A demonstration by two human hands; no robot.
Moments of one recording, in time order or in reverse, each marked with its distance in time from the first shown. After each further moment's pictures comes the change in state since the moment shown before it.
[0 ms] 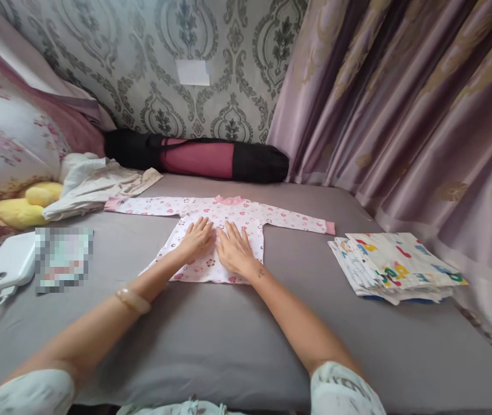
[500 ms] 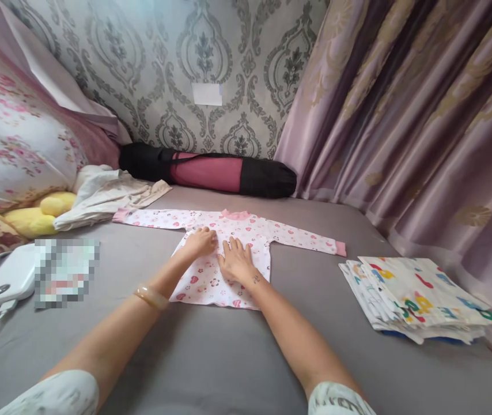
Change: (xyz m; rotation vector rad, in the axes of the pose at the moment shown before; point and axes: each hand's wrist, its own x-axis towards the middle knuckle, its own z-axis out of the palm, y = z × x) left_hand 0.046 -0.014 -0.015 0.055 -0.086 -0.152; right_hand 0.043 0.007 0.017 -0.054 -0.062 0.056
